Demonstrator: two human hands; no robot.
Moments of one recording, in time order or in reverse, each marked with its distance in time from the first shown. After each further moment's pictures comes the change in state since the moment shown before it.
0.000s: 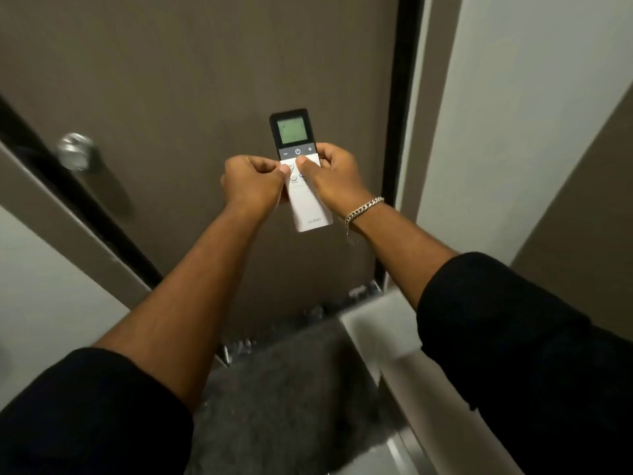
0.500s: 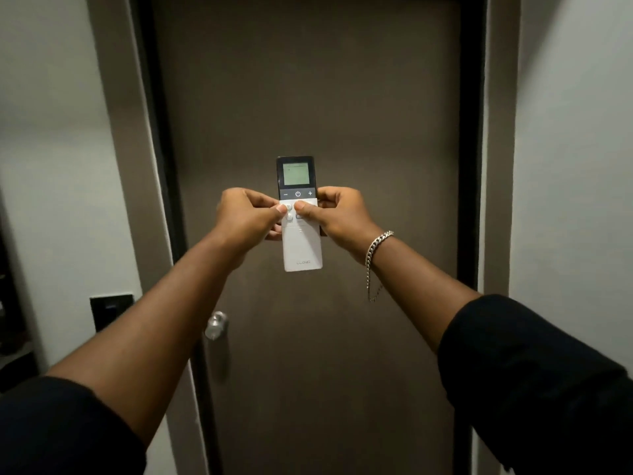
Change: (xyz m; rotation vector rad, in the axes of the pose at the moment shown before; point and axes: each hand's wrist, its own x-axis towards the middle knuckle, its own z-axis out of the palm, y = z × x) left_hand 0.011 0.221 -0.229 -0.006 0.257 0.421; right_hand 0.022 -0.301 0.068 0.056 -0.253 -0.535
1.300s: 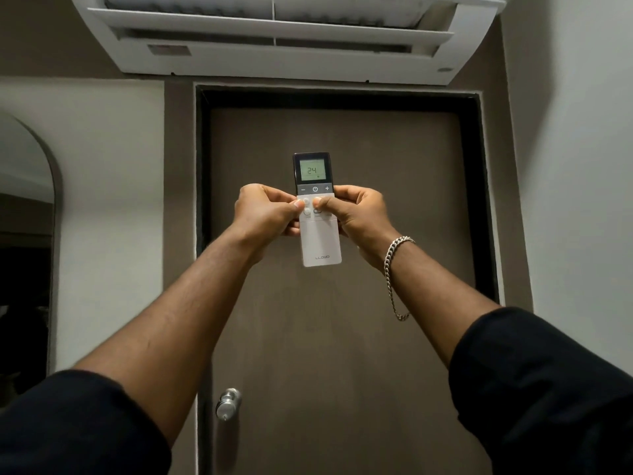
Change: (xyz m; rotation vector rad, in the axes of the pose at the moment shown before) left_hand 0.033 0.107 -0.054 -0.088 0.089 0.246; right_hand 0.045 -0.116 -0.002 0.170 0.065 -0.224
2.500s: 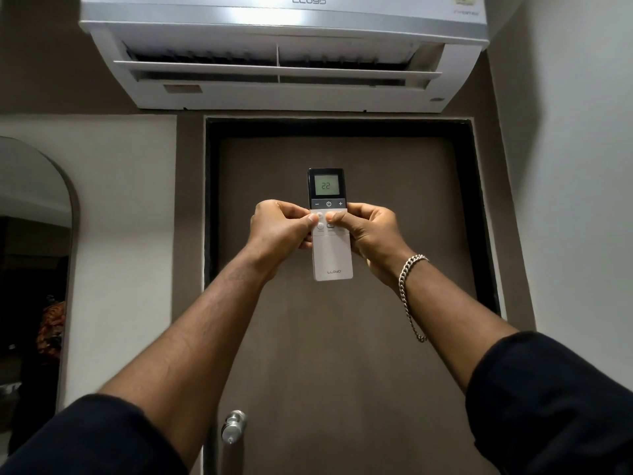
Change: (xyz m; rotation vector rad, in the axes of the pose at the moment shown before) left_hand -0.013 0.026 0.003 0.064 -0.012 0.141; right_hand -0.011 -0.024 -0.009 0.102 0.018 0.004
